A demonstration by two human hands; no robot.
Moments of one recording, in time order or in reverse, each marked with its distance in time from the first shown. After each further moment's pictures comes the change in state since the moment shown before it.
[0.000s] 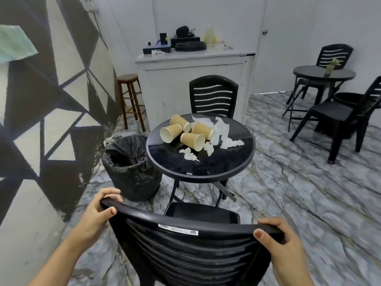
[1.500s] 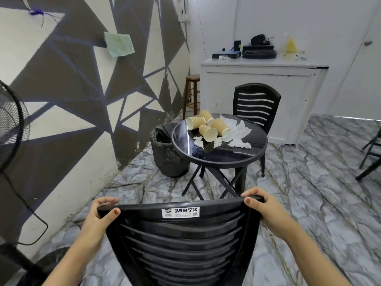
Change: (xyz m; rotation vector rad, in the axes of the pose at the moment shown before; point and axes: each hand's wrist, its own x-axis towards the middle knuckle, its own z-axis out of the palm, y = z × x) left_hand -0.230 -0.027 0.268 0.154 0.729 -0.027; right_hand 0.106 -0.070 -0.200 -0.115 -0.913 0.161
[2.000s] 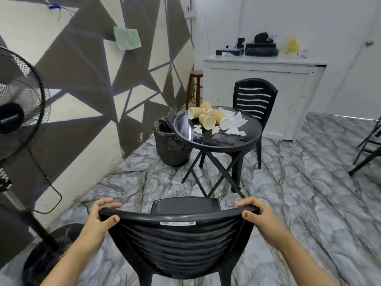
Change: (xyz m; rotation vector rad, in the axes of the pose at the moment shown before) left_hand -0.121 -0.021 -0.015 -0.001 0.003 -0.053; right_hand -0.109 0.050 -0.001 0.029 -0.059 -0.005
